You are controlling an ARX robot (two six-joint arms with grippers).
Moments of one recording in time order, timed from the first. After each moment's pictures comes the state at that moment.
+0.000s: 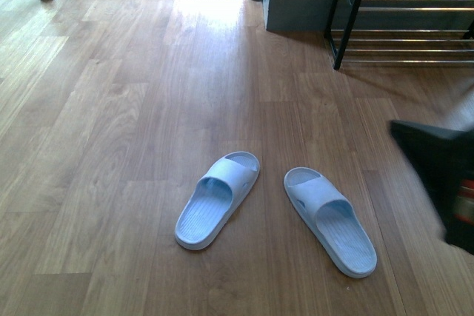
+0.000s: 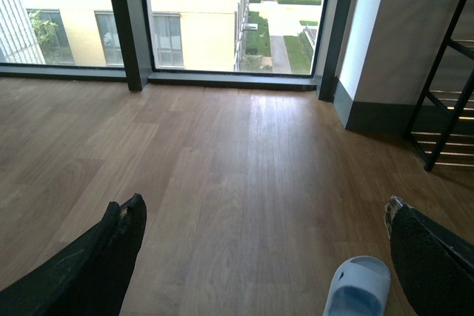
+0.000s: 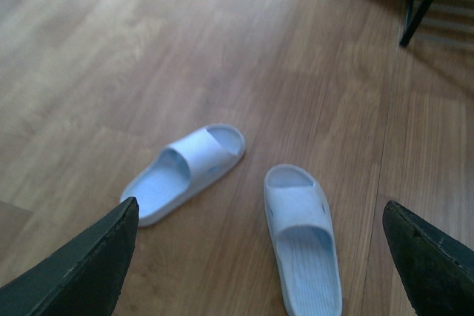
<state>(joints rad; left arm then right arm) 0.00 0.02 0.01 0.00 0.00 -0.01 0.42 1.82 0.45 0.77 0.09 0.05</state>
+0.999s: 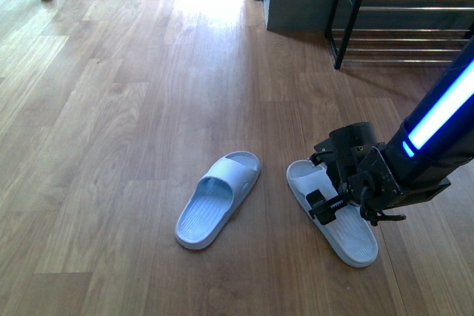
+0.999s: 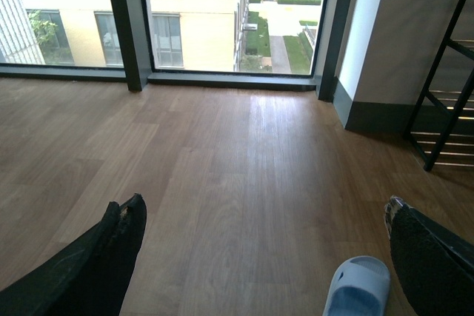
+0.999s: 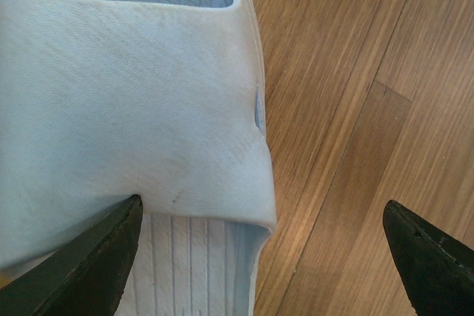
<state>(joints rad) 0.00 0.02 0.01 0.00 0.00 -0.01 0.25 2.85 1.44 0.40 0.28 -0.31</state>
